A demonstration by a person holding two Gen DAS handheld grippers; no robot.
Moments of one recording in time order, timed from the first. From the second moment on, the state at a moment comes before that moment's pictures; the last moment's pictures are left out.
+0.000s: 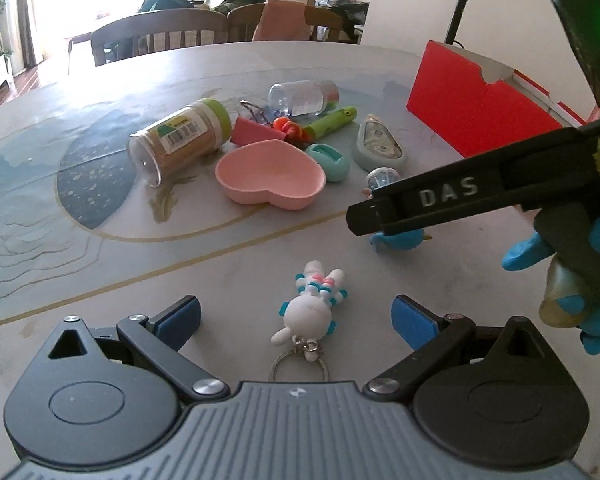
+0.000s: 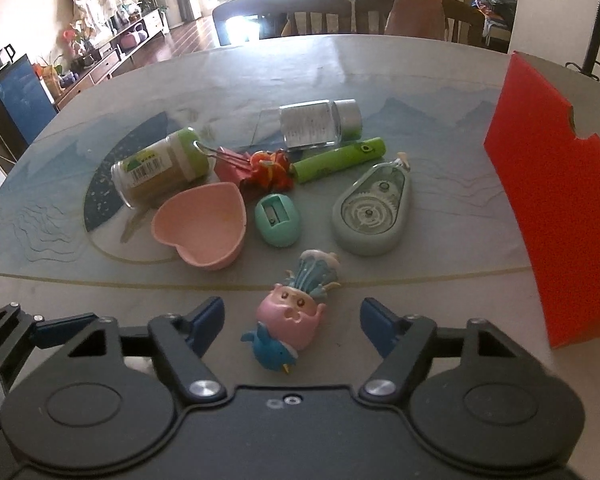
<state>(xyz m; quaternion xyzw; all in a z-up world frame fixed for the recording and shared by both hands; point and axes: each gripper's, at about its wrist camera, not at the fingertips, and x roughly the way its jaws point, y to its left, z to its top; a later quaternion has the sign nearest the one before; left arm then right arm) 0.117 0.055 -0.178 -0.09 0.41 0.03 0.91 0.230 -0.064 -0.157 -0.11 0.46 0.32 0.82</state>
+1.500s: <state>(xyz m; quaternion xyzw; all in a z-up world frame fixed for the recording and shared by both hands) 0.122 0.042 -0.146 -0.12 0.43 0.03 0.89 0.216 -0.137 -0.102 -0.04 0.44 0.34 0.83</state>
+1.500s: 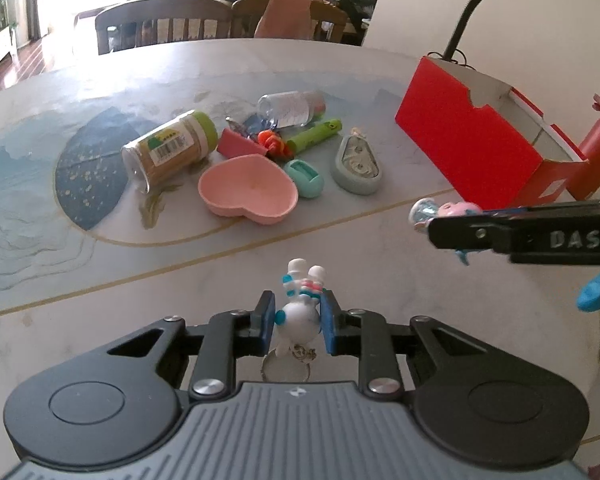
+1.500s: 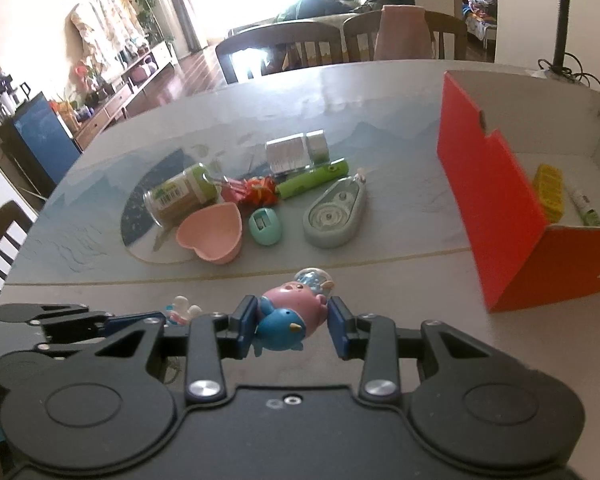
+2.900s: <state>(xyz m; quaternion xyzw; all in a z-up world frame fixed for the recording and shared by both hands) 0.256 -0.095 -0.032 -0.12 0.37 -0.07 0.92 0.314 -0.295 -0.033 0.00 0.36 0.29 0.89</state>
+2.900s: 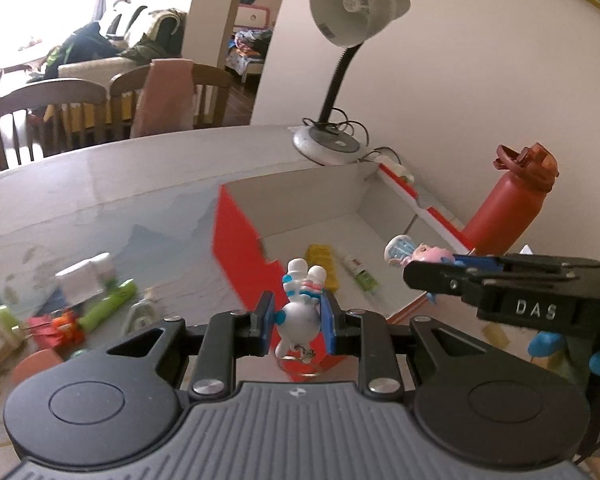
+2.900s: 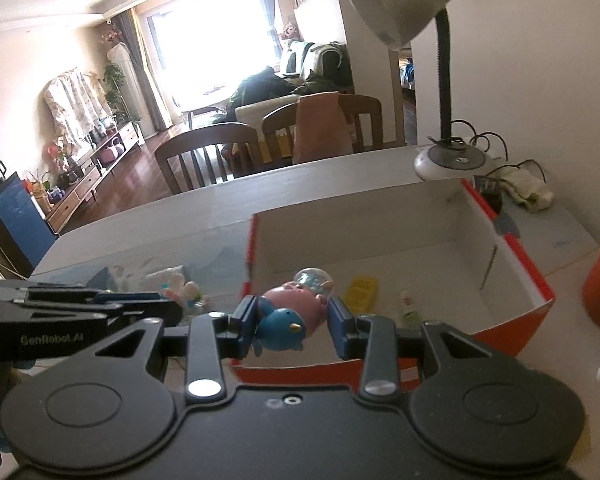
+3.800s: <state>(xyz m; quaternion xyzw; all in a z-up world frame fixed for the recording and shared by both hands) 0.422 -0.164 -0.096 -0.03 0.46 -0.01 0.89 0.433 -0.321 -0.113 -0.09 0.41 0.28 0.86</state>
